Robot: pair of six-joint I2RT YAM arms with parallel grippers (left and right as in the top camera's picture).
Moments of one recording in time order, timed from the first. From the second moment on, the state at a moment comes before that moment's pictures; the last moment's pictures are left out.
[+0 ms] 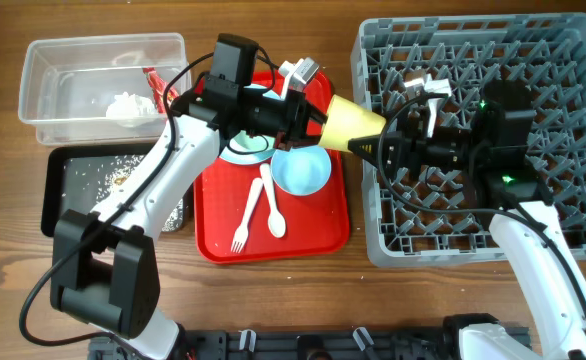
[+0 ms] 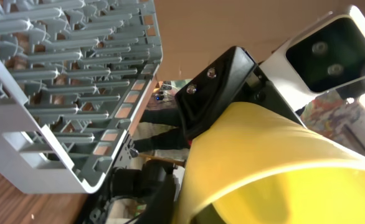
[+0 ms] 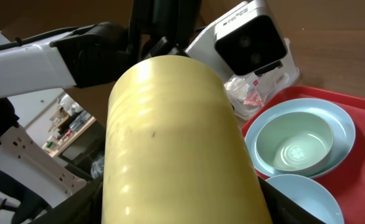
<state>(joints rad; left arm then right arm) -0.37 1.76 1.34 -0.39 1.35 -0.65 0.07 1.26 0.88 -0.07 -1.21 0.20</state>
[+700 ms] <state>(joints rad) -0.18 1.60 1.34 -0.91 0.29 -0.47 -0.11 1.21 1.20 -1.04 -0.38 0.10</state>
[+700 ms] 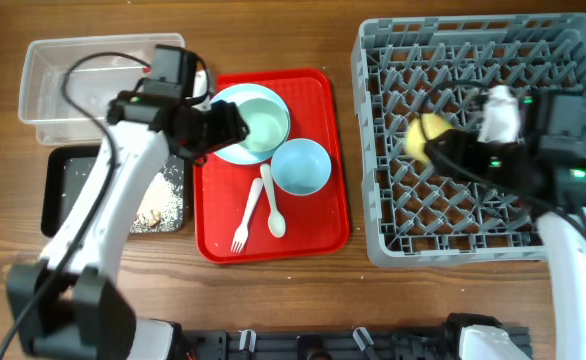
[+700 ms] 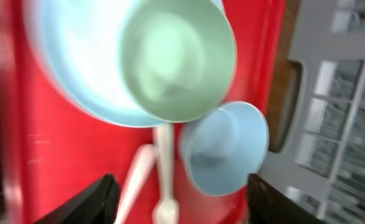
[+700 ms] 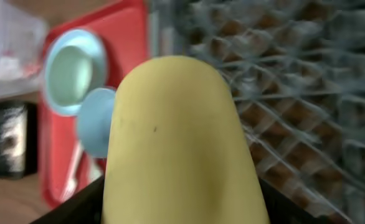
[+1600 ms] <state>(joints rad) -0.18 1.54 1.34 -0.94 0.18 -0.45 -0.18 1.65 1.26 -1.14 -0.06 0.12</state>
